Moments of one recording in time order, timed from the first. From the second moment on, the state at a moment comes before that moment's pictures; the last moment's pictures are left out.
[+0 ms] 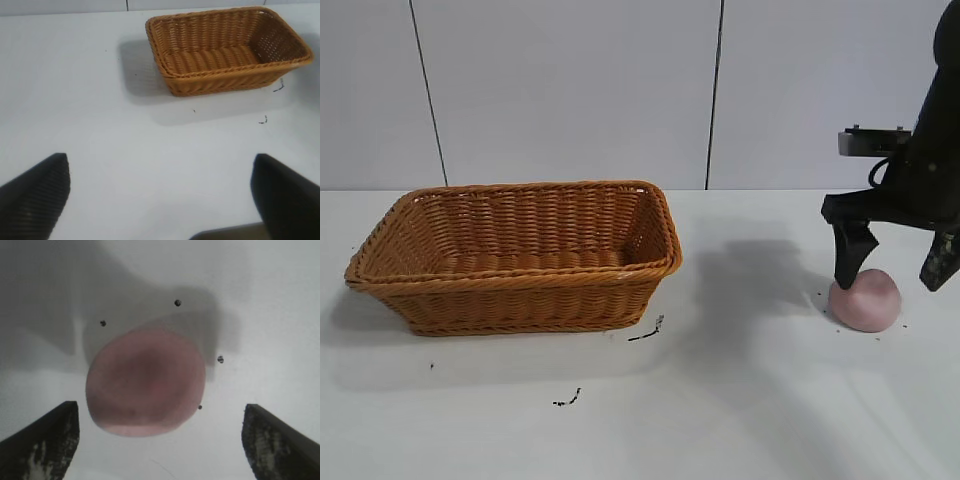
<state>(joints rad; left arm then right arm) 0.01 -0.01 -0.51 -0.14 1.05 0.12 0.03 2.06 -1.34 0.03 0.77 0.01</state>
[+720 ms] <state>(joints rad) 0.01 -0.01 -0.51 -0.14 1.05 0.12 0.03 2.08 -1.34 0.04 0.72 -0.03</state>
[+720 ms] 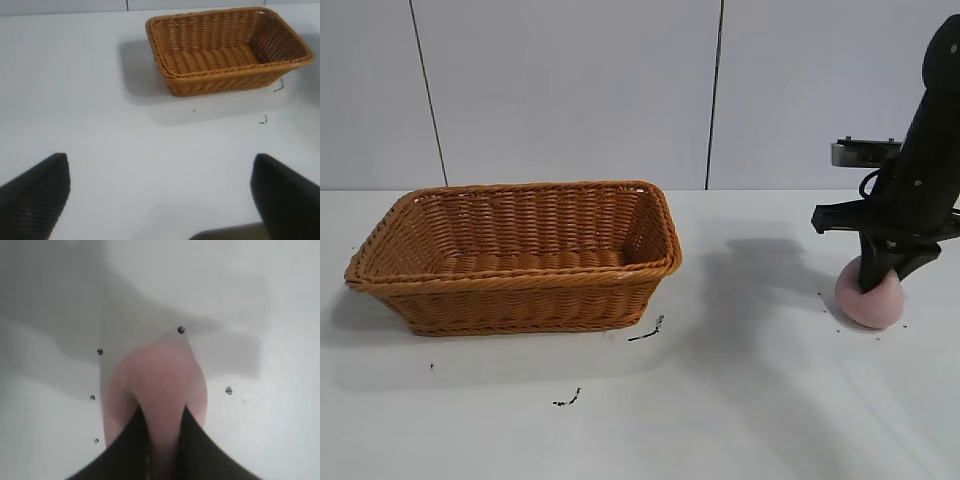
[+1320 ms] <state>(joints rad) 0.01 -0.01 -0.51 -0.14 1.05 0.12 0.04 1.91 -1.66 0.04 0.95 -0.05</state>
